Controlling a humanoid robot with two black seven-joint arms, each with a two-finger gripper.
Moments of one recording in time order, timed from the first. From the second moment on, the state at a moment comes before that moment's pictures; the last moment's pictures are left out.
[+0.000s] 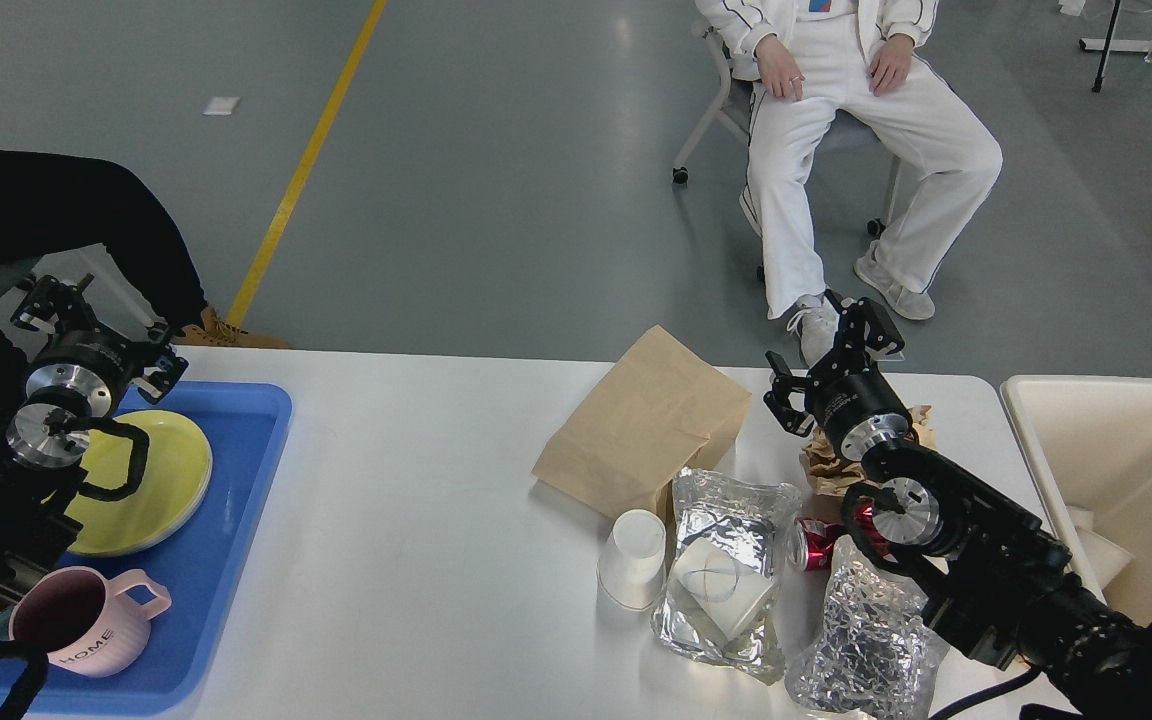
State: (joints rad) left arm -0.80 0.36 -0.89 -0.28 -0.18 -0.18 -0.08; right arm 0.63 -0.11 0.78 0.52 -0.17 0.22 0.35
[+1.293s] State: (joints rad) left arm -0.69 0.34 -0.89 -0.28 -0.18 -0.39 -0.37; right arm 0.63 -0.11 0.78 0.52 -0.17 0.22 0.35
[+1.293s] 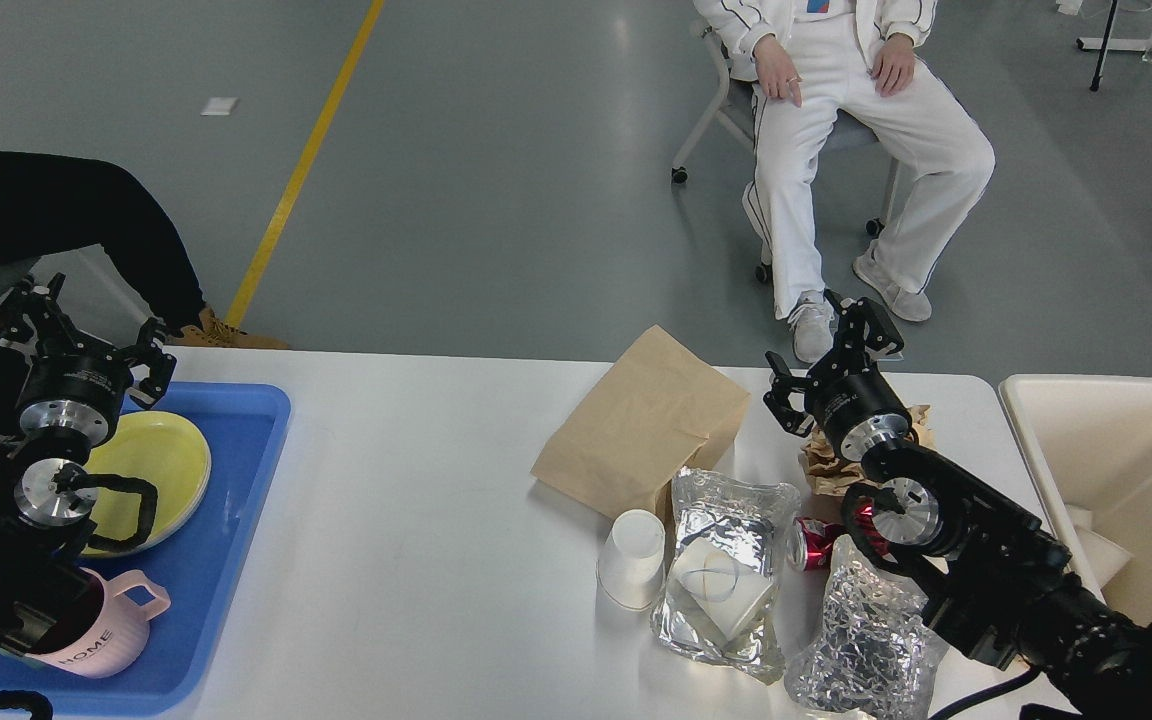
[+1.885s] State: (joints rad) left arm -0.64 0.31 -0.89 -0.28 -0.18 -0.46 -0.76; right arm 0.63 -0.11 0.78 0.52 -0.17 0.22 0.35
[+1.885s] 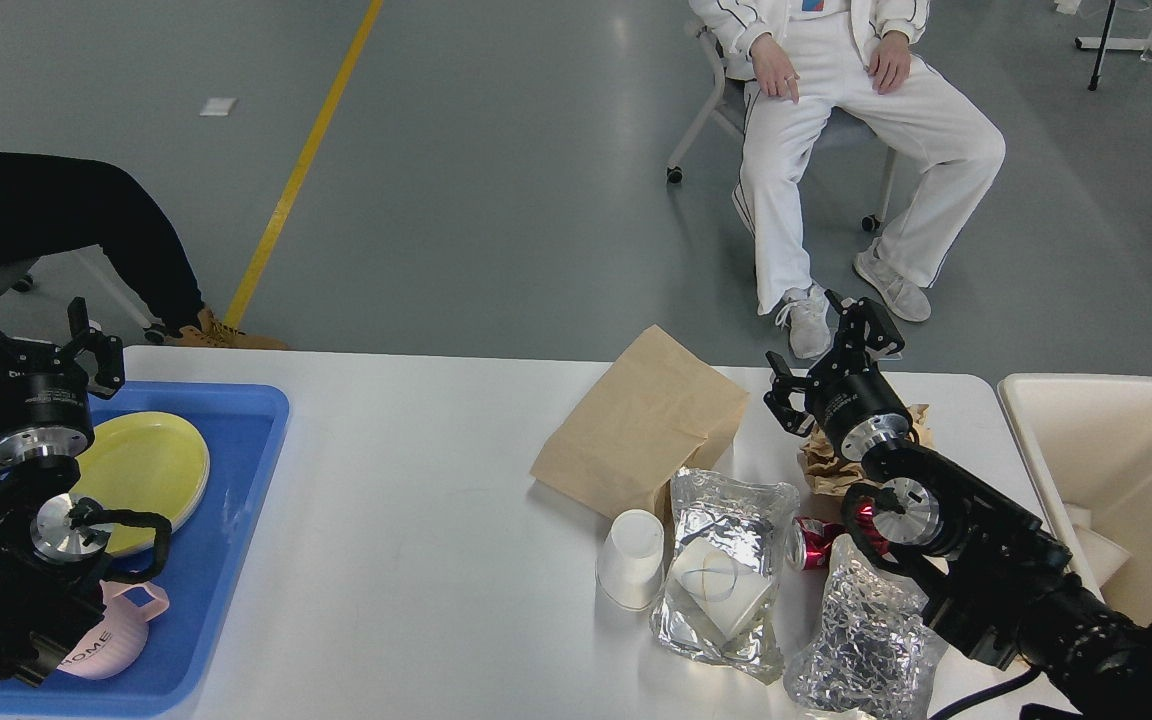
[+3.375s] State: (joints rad) left arm -0.64 0.29 -0.89 -0.28 -0.18 -0.47 -0.80; right arm 0.63 -0.11 0.78 0.52 -0.17 0.22 0.35
